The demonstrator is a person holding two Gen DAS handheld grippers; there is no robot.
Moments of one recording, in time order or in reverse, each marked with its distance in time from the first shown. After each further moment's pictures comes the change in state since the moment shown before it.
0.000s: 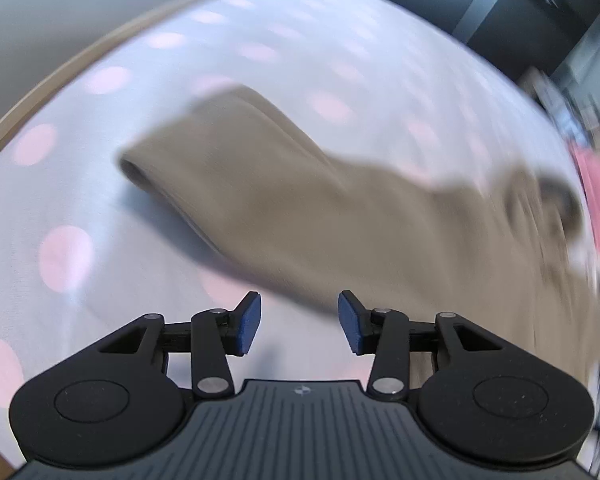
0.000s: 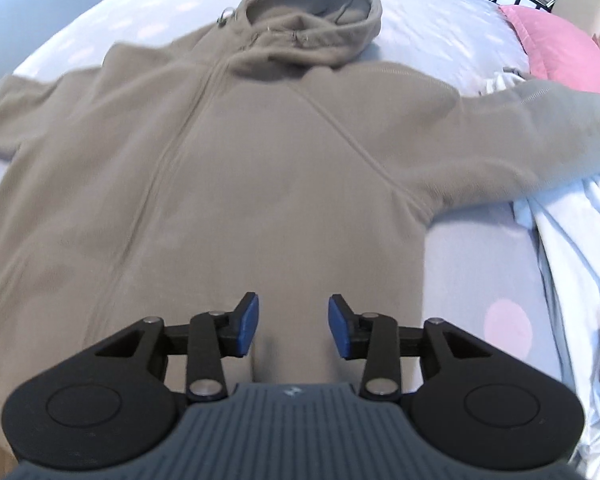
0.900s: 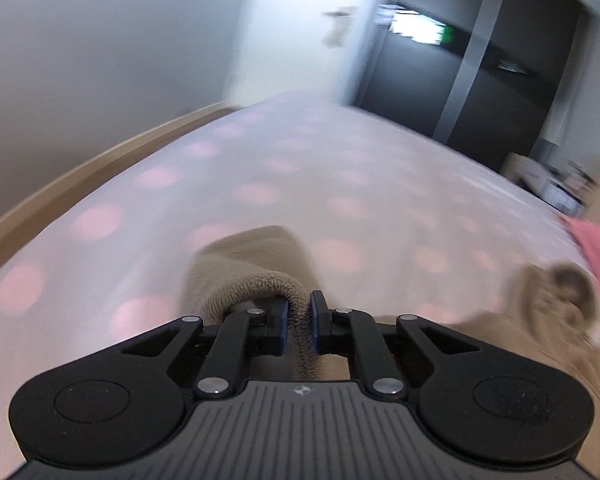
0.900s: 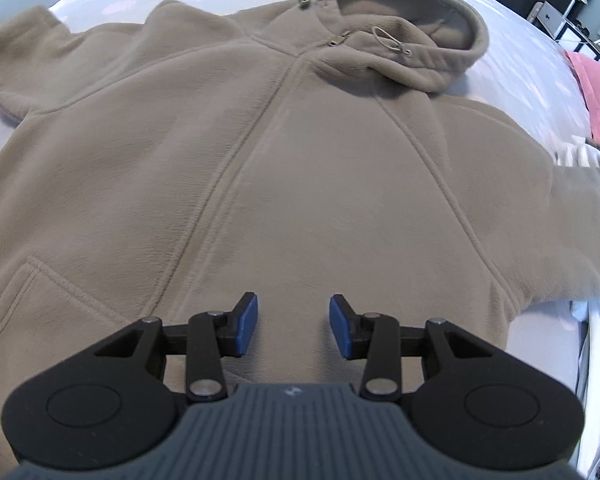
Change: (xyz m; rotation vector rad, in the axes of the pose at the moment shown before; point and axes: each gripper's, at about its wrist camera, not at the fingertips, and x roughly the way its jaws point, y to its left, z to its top) left arm 0.014 -0.014 0.042 0.207 -0.368 -0.089; right arm 0.064 0.057 0.054 -0.207 0.064 0.009
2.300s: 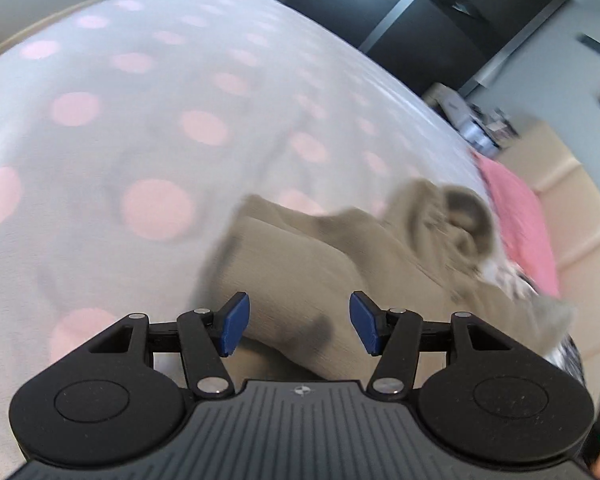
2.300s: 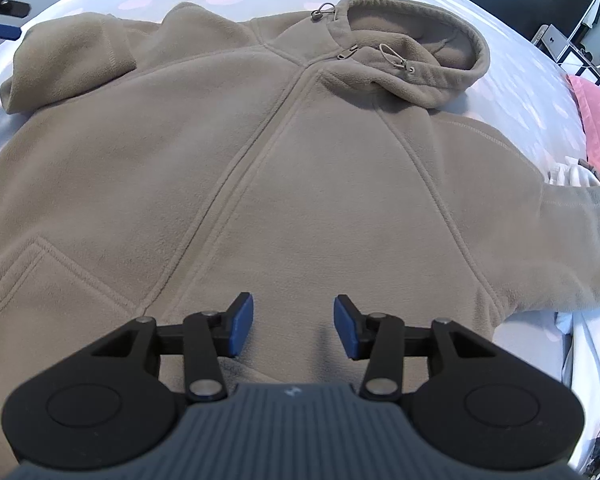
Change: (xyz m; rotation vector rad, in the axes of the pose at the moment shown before) left arm 0.049 -0.046 -0.024 -0.175 0.334 -0.242; right arm -0.016 0.001 -0.006 -0.064 -0.029 -0.025
